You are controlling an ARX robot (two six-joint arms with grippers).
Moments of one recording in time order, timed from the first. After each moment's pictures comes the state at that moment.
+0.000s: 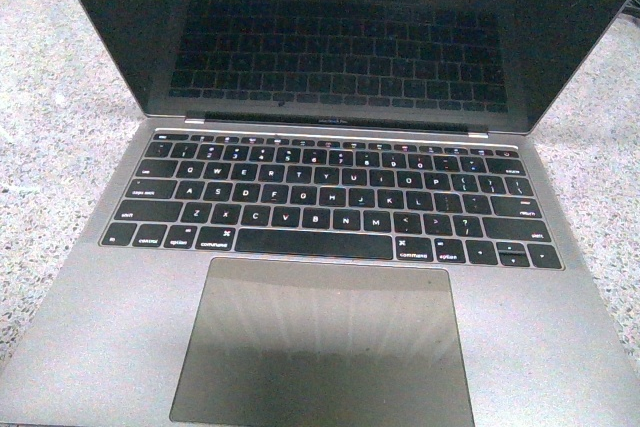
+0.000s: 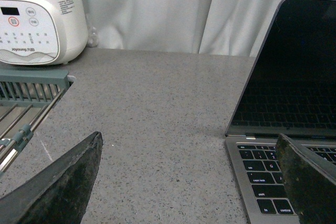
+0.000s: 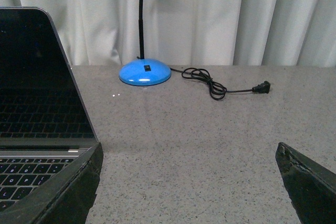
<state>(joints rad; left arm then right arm) 0.00 0.00 0.02 0.00 0.00 0.00 0.00 0.00 0.01 0.00 0.00 -0.01</state>
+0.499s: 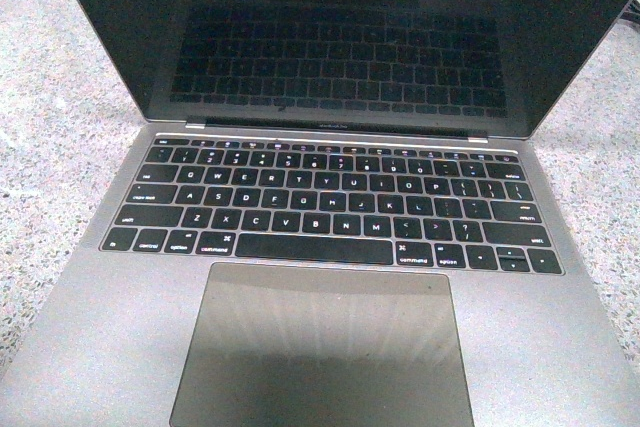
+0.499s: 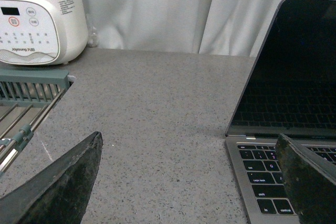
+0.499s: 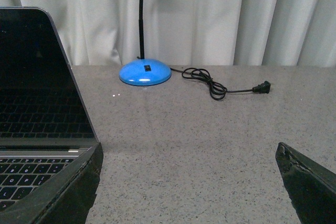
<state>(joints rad) 0.00 0.00 0.02 0.00 0.00 0.00 0.00 0.00 0.01 0.00 0.00 -0.01</state>
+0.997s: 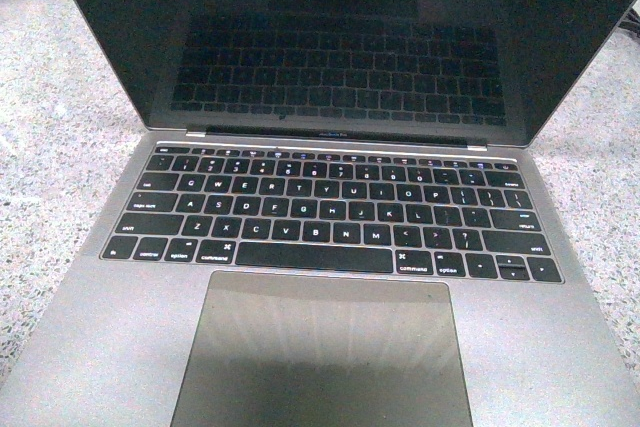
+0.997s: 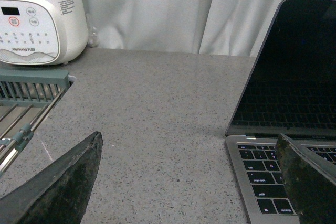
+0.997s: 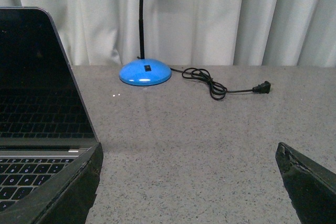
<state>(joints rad) 0.00 0.00 0.02 0.00 0.00 0.00 0.00 0.00 0.01 0.00 0.00 -0.01</state>
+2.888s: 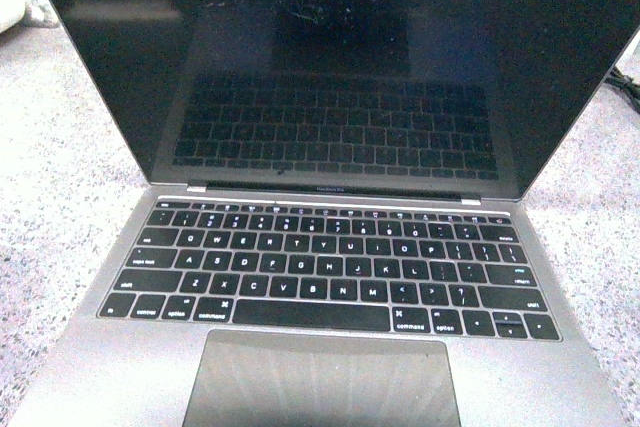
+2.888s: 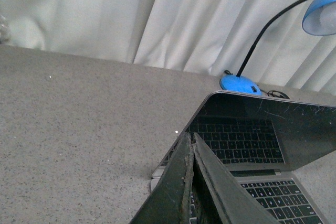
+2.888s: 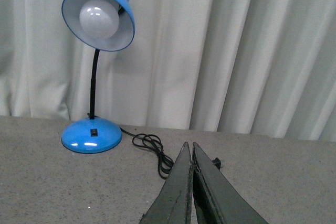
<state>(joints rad) 0.03 0.67 0.37 0.27 0.29 -0.21 -0.27 0.93 0.26 0.85 -0.23 -0.15</state>
